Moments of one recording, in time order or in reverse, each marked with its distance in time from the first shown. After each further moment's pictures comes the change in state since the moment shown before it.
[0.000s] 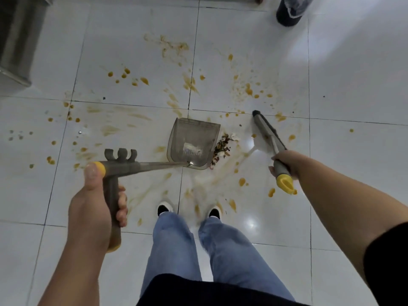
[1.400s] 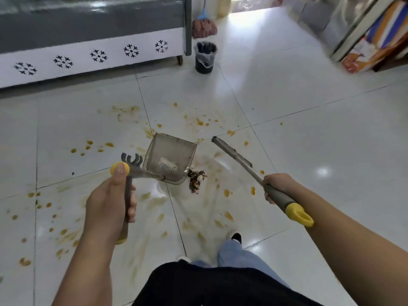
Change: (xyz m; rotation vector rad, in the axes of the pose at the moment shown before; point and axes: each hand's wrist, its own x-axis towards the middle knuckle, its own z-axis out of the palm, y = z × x) left_hand -0.012 0.060 -0.074 0.269 -0.444 0.332; right_hand -0.178 0.149 0.032 0.096 0.244 -0.206
